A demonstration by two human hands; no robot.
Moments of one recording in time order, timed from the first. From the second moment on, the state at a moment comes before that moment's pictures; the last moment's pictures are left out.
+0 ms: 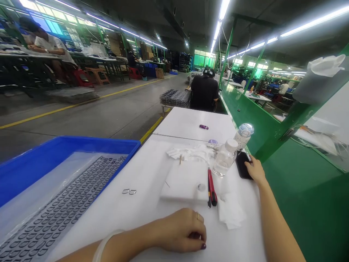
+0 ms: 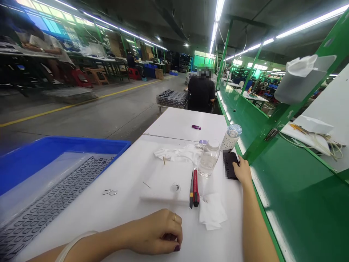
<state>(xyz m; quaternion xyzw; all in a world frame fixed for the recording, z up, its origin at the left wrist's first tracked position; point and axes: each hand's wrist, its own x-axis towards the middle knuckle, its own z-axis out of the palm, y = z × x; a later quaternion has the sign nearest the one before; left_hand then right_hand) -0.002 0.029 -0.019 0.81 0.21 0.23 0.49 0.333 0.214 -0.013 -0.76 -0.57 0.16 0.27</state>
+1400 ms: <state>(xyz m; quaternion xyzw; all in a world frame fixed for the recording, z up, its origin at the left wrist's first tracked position) -0.005 0.027 0.003 0.81 0.26 0.16 0.51 0.348 0.200 -0.025 -0.71 -0.56 0.26 0.35</state>
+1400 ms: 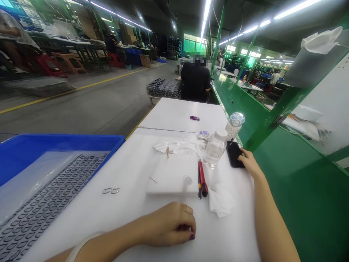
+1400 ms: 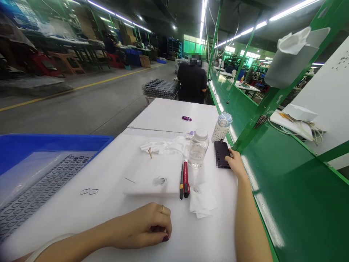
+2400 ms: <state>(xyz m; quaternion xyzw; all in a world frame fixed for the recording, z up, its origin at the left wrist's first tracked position) -0.004 0.027 0.003 0.82 0.26 0.15 0.49 0.341 0.207 -0.025 -0.73 -0.48 0.26 0.41</state>
